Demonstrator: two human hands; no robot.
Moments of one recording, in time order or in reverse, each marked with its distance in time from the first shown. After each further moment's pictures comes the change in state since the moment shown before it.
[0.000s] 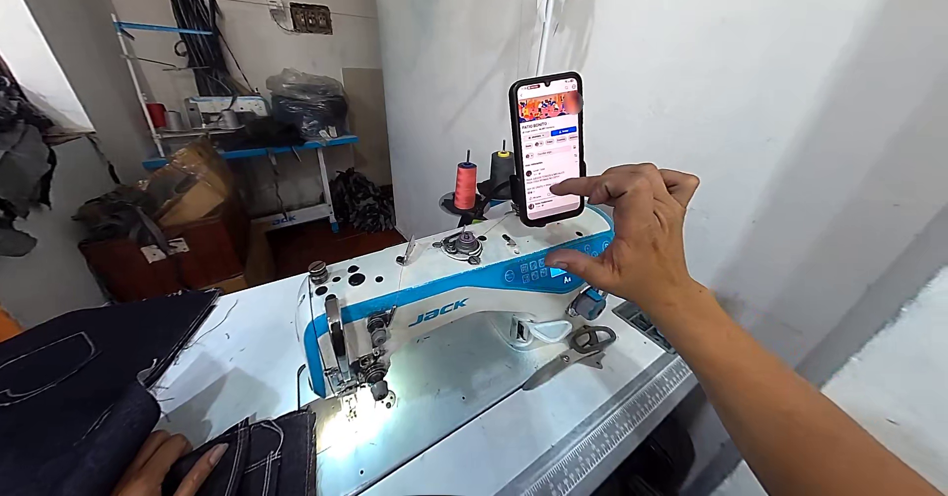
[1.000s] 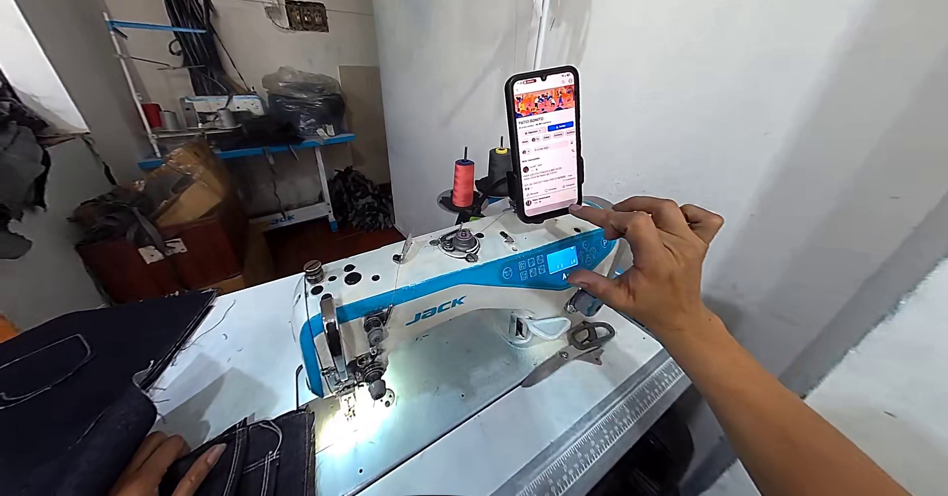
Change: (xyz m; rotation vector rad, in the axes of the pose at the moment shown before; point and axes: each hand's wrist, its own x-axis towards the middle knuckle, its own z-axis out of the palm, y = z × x) left_hand 0.001 0.000 -0.002 -0.001 -0.003 0.004; right_hand -0.047 0.007 -0.007 -0.126 0.003 0.065
